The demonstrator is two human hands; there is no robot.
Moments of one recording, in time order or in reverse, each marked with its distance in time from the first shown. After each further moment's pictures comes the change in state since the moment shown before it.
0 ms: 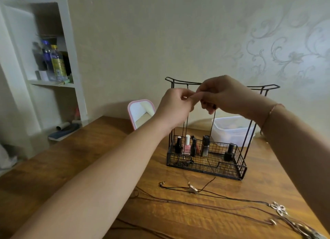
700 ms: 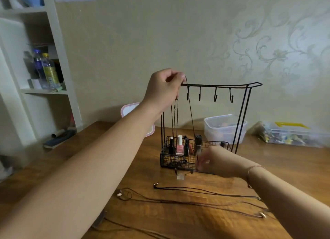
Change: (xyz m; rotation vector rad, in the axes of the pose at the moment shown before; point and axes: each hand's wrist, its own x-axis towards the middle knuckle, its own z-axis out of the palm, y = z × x) left_hand 0.029 0.020 -0.003 -0.034 0.139 0.124; right_hand -0.082 0.106 0.070 -0.337 -0.441 0.108
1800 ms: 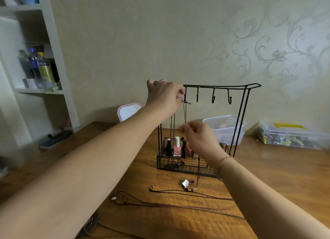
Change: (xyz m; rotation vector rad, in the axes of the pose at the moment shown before) left_hand 0.024 -0.039 0.023 0.889 -0.041 0.256; right_hand 0.043 -0.045 -0.014 0.624 0.608 0.201
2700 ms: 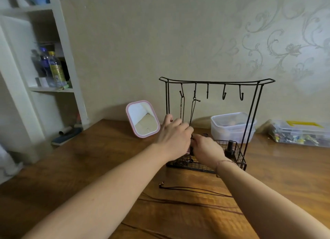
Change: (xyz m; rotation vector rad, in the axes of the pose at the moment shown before) left_hand -0.093 -0.018 0.061 0.307 -0.126 0.362; right_hand 0.024 0.068 0.036 -0.623 -0.091 -0.014
